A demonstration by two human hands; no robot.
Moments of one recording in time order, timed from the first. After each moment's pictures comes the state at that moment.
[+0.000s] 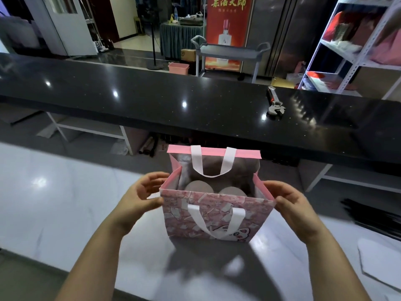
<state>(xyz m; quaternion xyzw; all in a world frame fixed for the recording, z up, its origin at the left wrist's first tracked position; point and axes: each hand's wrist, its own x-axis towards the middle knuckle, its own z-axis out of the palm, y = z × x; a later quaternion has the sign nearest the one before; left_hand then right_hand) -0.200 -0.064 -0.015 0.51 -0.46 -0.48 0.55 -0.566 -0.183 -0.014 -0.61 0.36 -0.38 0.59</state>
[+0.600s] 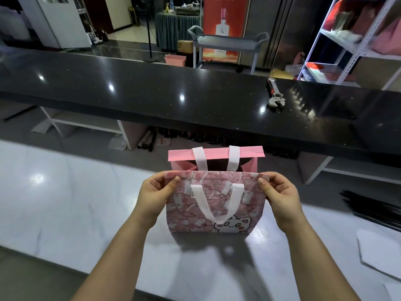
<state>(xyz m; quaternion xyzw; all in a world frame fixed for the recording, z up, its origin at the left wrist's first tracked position) -0.242 -0.089 -0.033 0.51 -0.37 -0.42 0.65 -0.526 -0.184 -0.034 -0.52 0.39 -0.49 0.58</state>
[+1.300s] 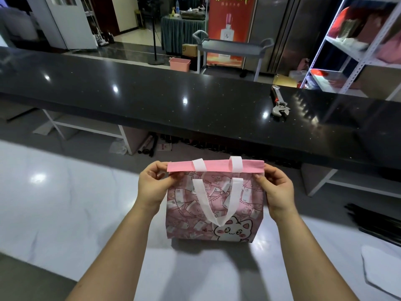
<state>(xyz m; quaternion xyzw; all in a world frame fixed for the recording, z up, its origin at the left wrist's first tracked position) -0.224 -0.136 -0.033 0.54 -0.34 -0.35 0.69 -0.506 -0.238 -0.038 -0.48 0.37 -0.55 0.57</state>
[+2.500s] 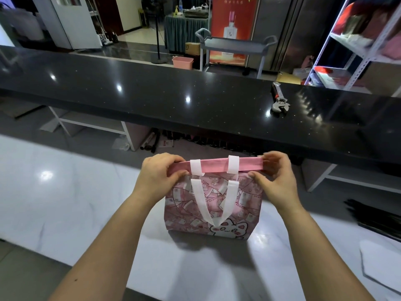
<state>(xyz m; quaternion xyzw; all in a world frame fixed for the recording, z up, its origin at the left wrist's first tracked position) -0.225 -0.121 0.006 0.65 -0.66 0.01 0.37 -0.516 -0.222 -0.009 -0.66 0.42 -0.48 0.40</state>
